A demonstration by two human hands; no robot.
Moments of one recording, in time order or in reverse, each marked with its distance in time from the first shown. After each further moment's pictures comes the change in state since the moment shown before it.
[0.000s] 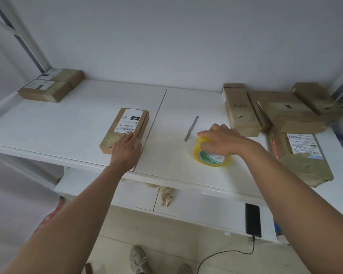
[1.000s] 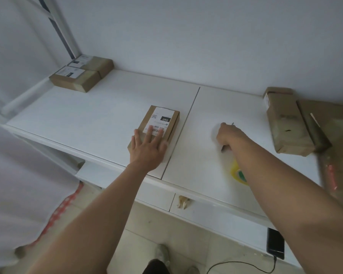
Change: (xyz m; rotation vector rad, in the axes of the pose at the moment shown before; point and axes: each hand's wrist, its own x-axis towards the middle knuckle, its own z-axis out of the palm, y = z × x) left_hand 0.035 -0.037 -0.001 0.233 -0.137 -0.059; right_hand 0.166 -0.050 0.018 0.163 -0.039 0.361
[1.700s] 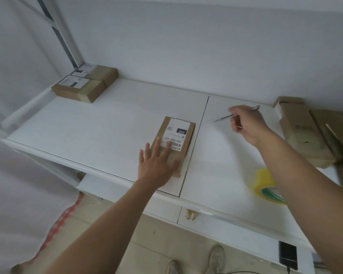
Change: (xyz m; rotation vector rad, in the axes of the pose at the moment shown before) left_hand -0.001 -0.025 -0.013 -0.046 -0.049 0.050; right_hand -0.014 -0.032 -0.056 1.370 0.161 -0.214
